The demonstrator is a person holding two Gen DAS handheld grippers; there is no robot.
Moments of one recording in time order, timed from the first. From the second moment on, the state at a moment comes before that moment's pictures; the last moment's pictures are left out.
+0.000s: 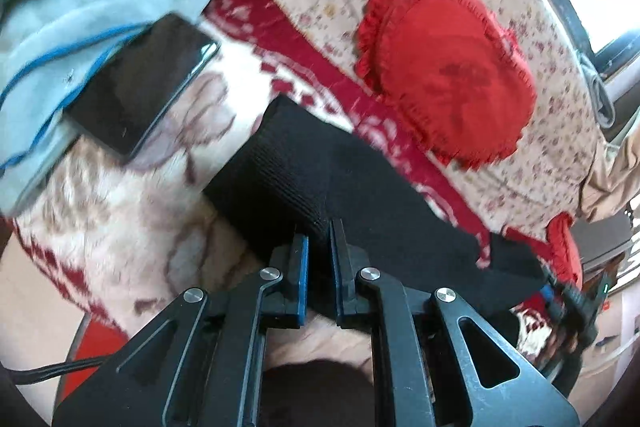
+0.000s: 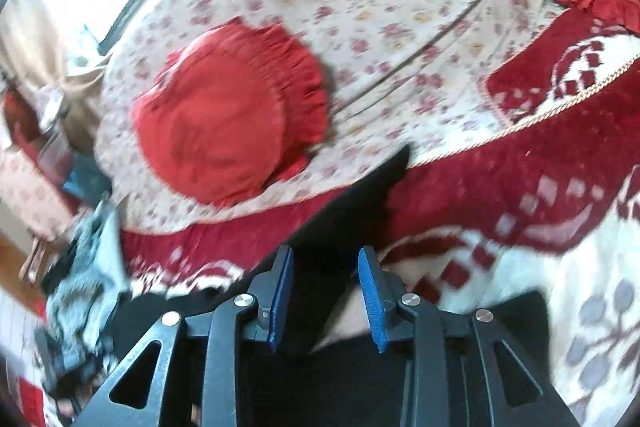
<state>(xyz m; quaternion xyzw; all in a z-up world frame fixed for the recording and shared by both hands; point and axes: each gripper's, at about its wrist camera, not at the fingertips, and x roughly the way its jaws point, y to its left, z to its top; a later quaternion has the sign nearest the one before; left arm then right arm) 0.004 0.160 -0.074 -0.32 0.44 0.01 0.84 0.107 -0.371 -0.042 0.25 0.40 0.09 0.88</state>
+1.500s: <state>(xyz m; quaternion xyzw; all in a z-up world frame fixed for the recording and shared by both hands) 0.003 0.175 -0.112 -0.32 0.48 0.02 0.82 0.015 -0.404 -0.095 0.23 0.48 0.08 0.84</state>
